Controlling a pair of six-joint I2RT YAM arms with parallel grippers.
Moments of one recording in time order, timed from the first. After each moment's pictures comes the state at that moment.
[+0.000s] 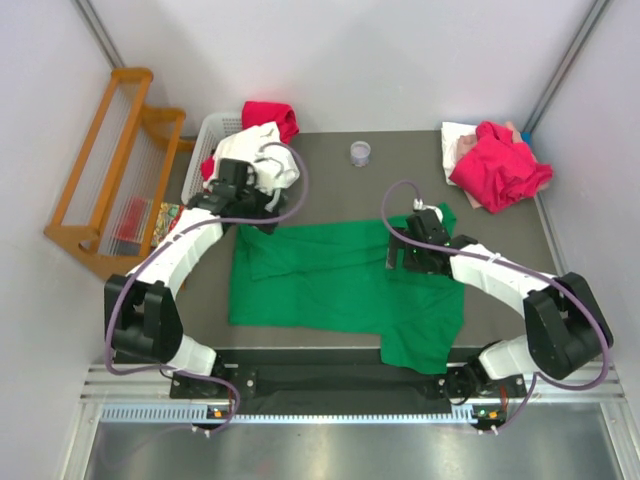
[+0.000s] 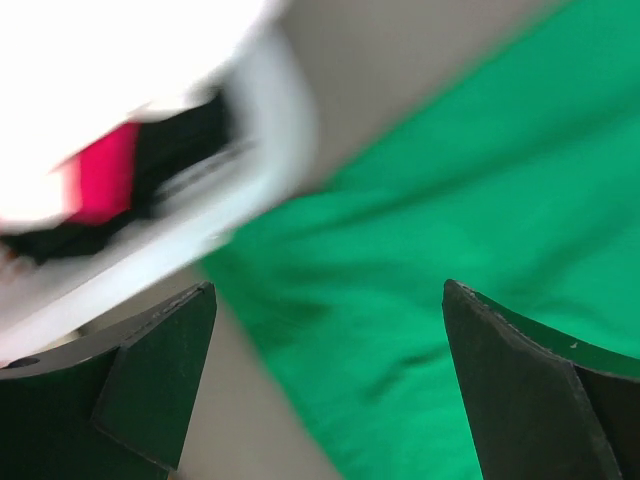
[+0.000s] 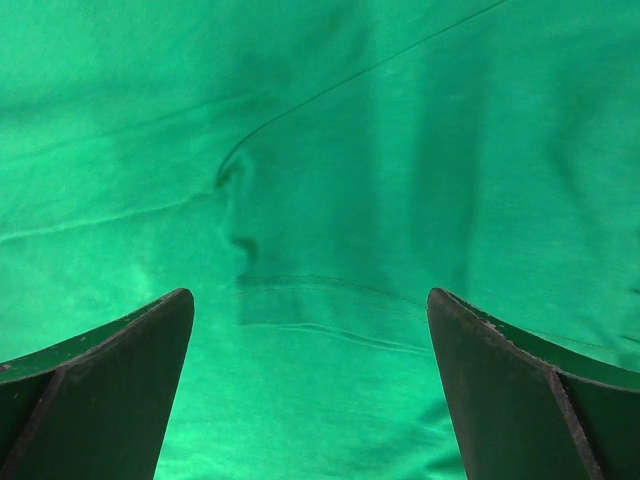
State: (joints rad) left arm -0.22 1.49 1.18 -0.48 0.11 0.27; right arm 0.50 1.40 0.77 -0.34 0.13 0.54
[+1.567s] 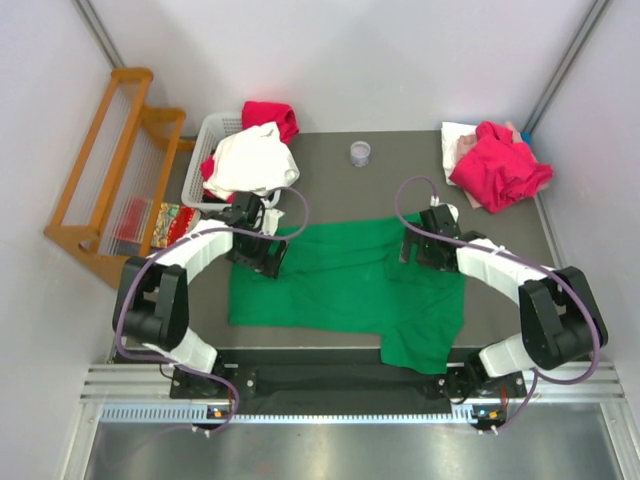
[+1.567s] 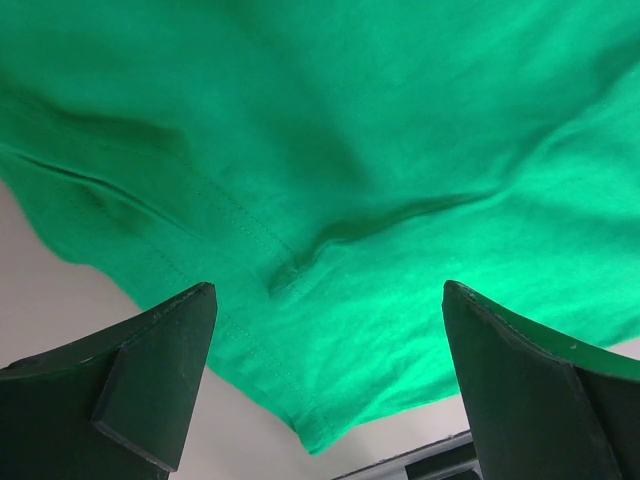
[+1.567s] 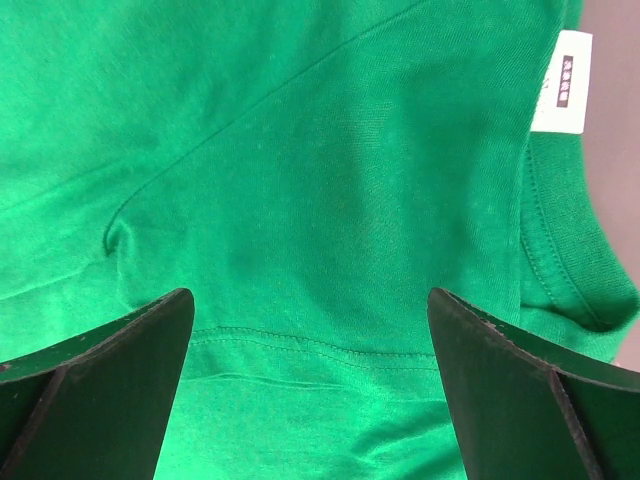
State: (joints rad) left arm -0.27 1.54 0.99 -0.68 0.15 0.15; right arm 0.37 1.44 0.77 -0.34 0.17 0.52
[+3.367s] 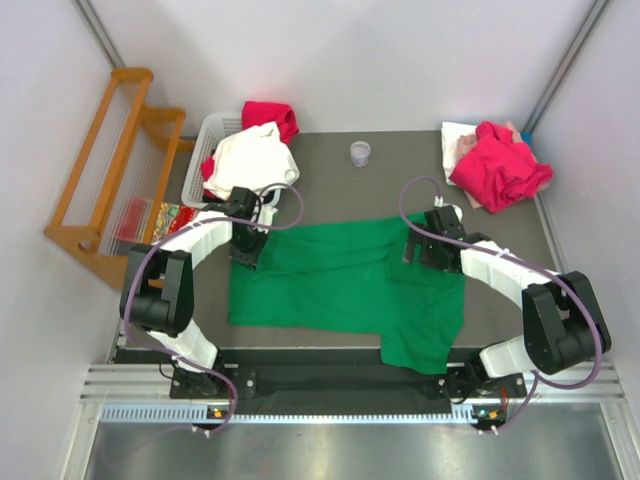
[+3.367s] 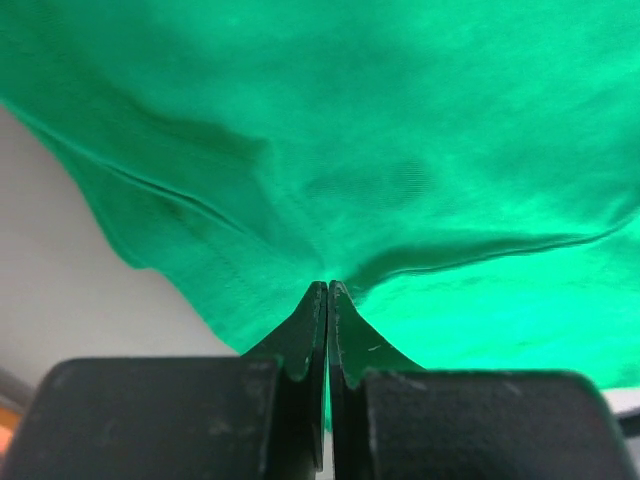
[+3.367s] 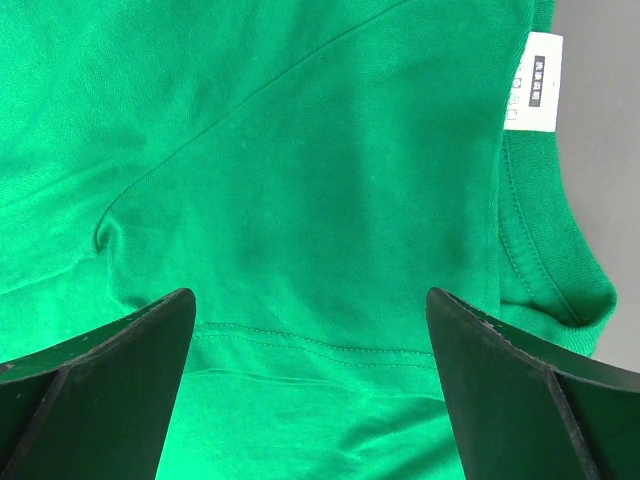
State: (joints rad) left arm -0.22 1.66 1.06 -0.71 0.10 0.15; right arm 0.34 1.41 0.75 -0.34 0.16 0.50
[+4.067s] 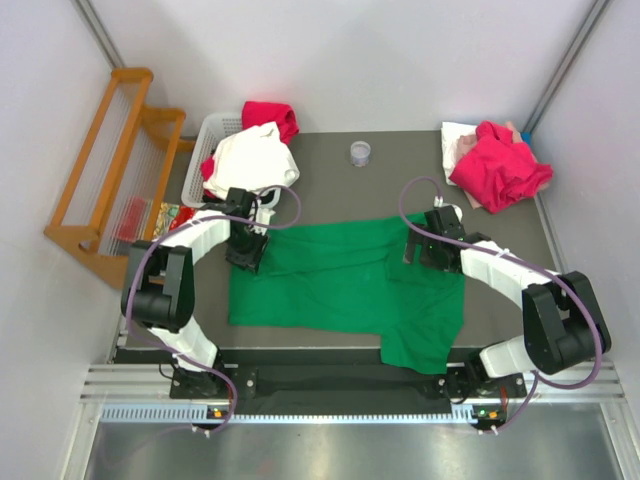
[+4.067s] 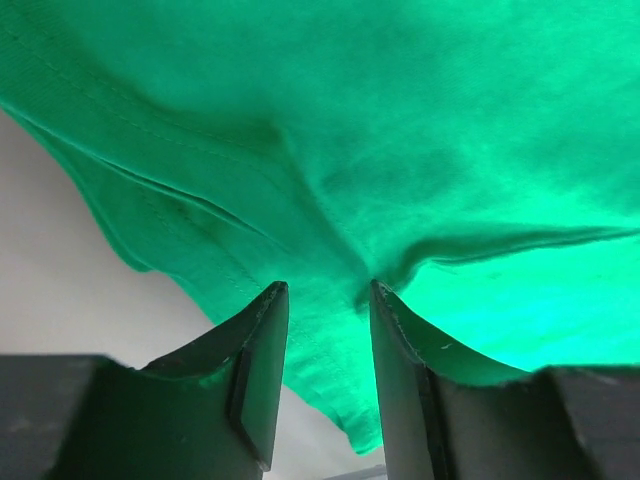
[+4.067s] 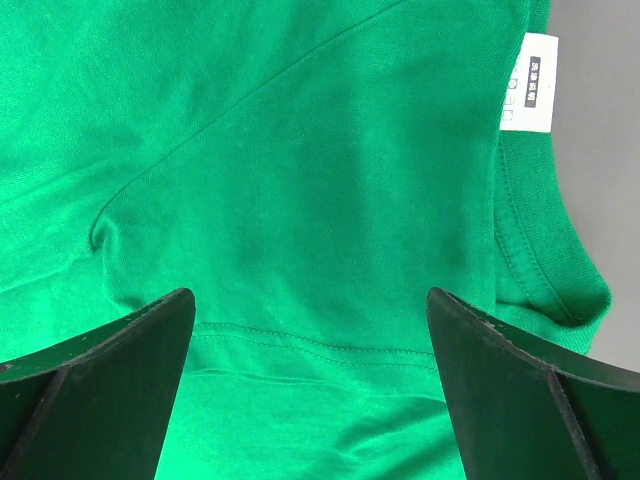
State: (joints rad) left arm -0.19 1.69 1.06 -0.72 0.10 0.20; right arm 0.34 1.41 0.75 -0.34 0.16 0.49
